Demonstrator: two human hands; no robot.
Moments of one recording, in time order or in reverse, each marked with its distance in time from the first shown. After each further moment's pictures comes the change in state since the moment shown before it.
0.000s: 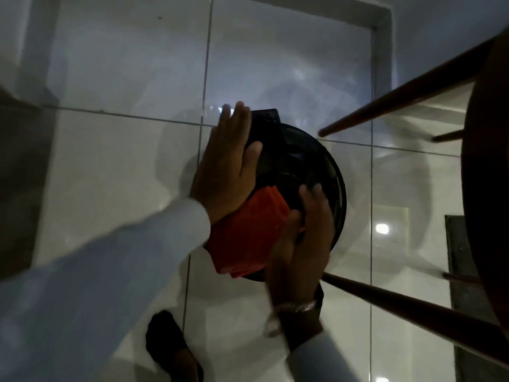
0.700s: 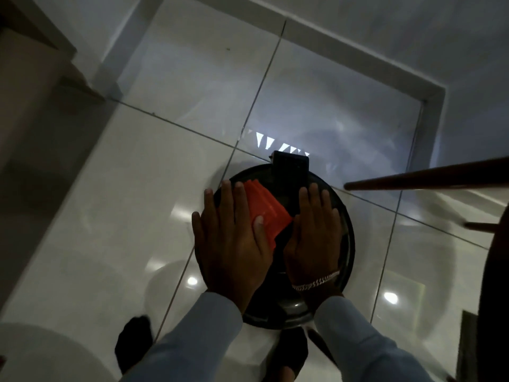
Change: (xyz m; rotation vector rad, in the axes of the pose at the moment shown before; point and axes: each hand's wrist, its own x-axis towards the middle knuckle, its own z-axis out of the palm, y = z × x) left_hand -0.052 0.029 0.048 0.395 0.296 -0.559; right_hand 0.102 0.041 0.024 -0.397 -0.338 -0.554
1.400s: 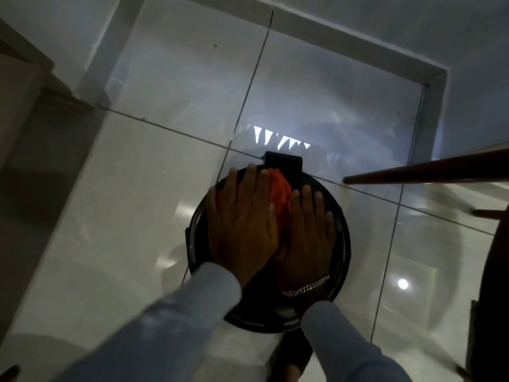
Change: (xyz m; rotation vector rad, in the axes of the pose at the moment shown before) left_hand 0.045 0.023 -0.002 0.099 -0.100 0.298; right_hand 0.002 0.002 0.013 -0.098 0.098 0.025
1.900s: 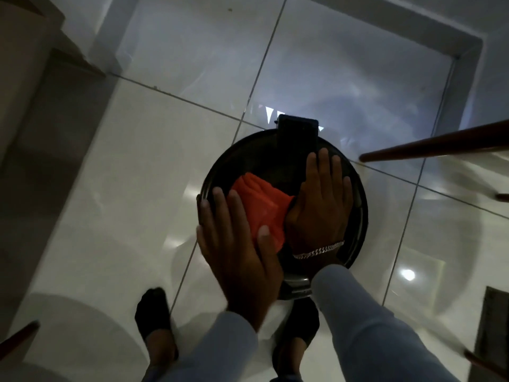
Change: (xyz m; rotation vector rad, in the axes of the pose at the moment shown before) left_hand -0.104 0.012 0.034 -0.312 0.270 -0.414; right_hand -0.002 -0.001 0.006 0.031 0.025 -0.014
